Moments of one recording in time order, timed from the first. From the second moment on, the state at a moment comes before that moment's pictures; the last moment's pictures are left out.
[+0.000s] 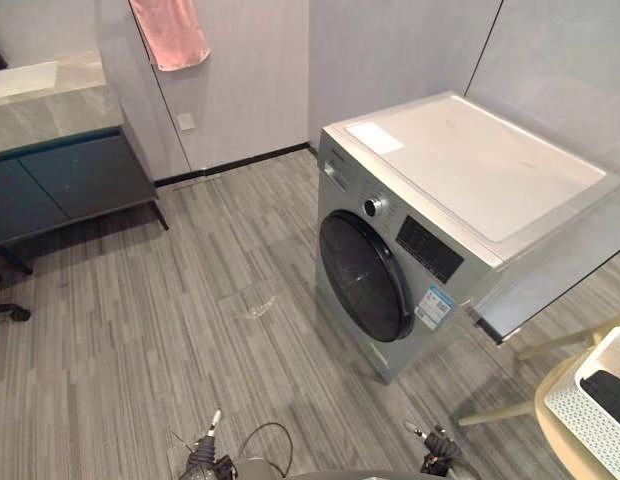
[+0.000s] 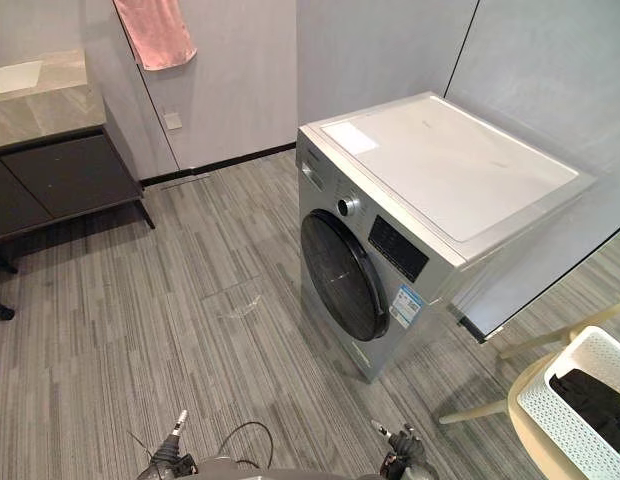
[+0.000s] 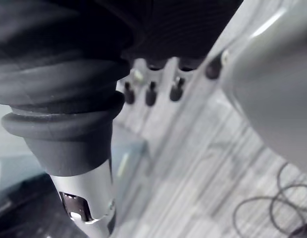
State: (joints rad) left arm 0.11 0.00 0.35 0.96 -0.17 0.01 0.15; right arm 0.13 0.07 -0.35 0.77 0.14 0.05 -0.06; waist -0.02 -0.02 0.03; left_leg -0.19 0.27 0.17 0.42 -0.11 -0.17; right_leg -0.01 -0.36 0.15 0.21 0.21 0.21
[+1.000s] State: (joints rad) left arm 0.07 0.01 0.22 0.99 -0.09 0.02 0.18; right arm -0.12 -0.31 0.06 0.08 0.07 -0.05 -0.02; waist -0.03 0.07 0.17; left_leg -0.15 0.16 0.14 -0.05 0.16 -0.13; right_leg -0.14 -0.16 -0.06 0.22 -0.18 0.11
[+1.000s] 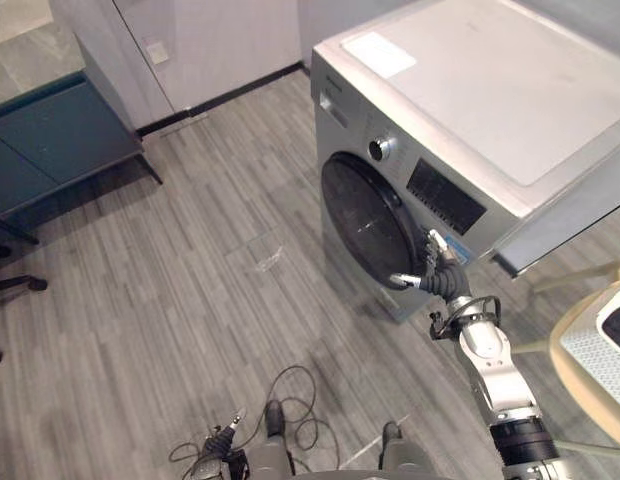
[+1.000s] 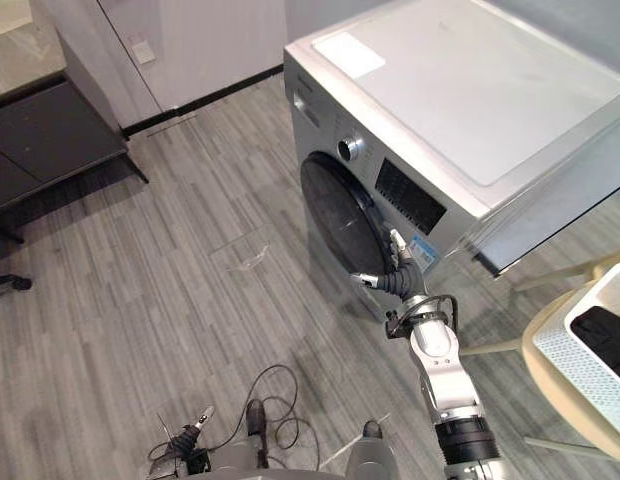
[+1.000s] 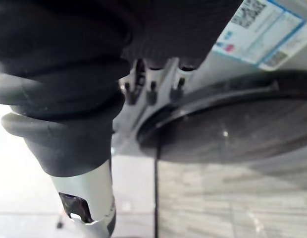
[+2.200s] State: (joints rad) left arm 0.06 -0.01 0.07 0.86 -0.23 -0.05 0.19; right arm -0.96 -0.48 0.05 0.58 0.19 0.03 -0.19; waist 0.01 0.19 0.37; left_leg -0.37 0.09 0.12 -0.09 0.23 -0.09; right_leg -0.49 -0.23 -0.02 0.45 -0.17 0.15
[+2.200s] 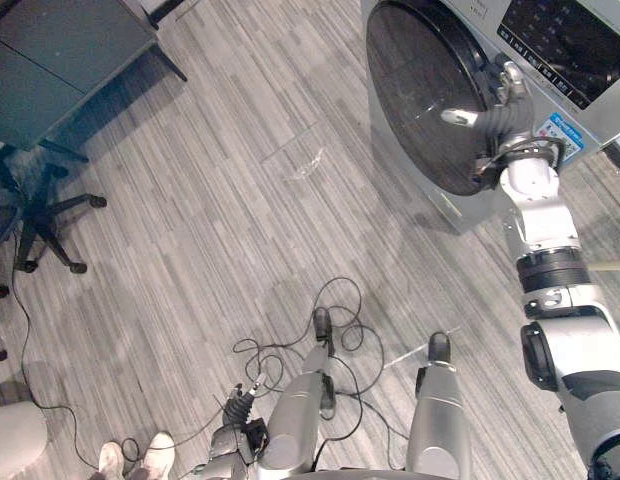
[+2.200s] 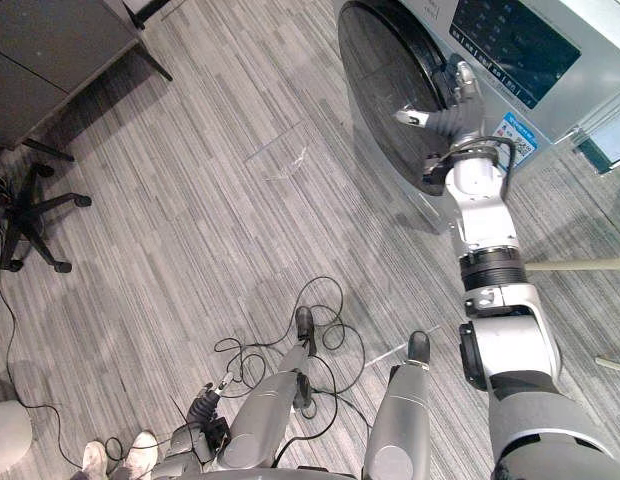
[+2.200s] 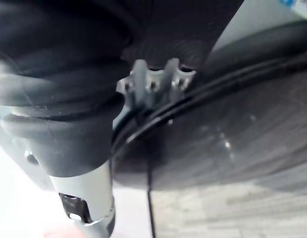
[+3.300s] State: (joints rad) left arm 0.02 -0.01 0.15 0.77 -0.22 -0.02 0.25; right arm -0.40 -0.09 0.50 0.17 0.39 -0.04 0.01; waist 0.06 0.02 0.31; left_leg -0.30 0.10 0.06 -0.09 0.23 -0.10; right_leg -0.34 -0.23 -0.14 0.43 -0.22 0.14
